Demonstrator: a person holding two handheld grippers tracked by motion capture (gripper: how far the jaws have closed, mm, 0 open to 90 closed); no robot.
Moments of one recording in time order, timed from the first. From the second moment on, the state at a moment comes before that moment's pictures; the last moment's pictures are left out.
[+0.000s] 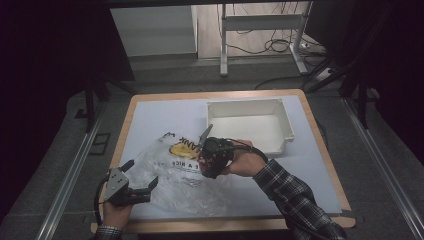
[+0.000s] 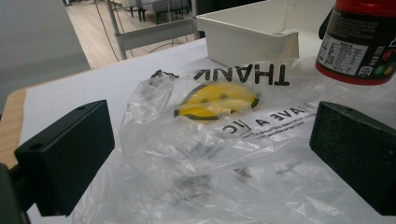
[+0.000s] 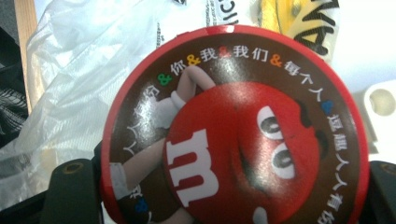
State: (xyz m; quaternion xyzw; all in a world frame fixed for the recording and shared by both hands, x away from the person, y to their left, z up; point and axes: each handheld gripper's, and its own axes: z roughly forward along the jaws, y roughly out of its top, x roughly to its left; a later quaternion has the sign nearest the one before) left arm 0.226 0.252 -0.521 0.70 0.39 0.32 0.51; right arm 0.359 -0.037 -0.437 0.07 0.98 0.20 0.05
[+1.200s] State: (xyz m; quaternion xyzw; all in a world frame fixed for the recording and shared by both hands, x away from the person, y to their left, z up) left arm 0.226 0.252 -0.521 0.70 0.39 0.32 0.50; right arm 0.391 -0.094 -0.427 0.12 0.97 0.20 0.07
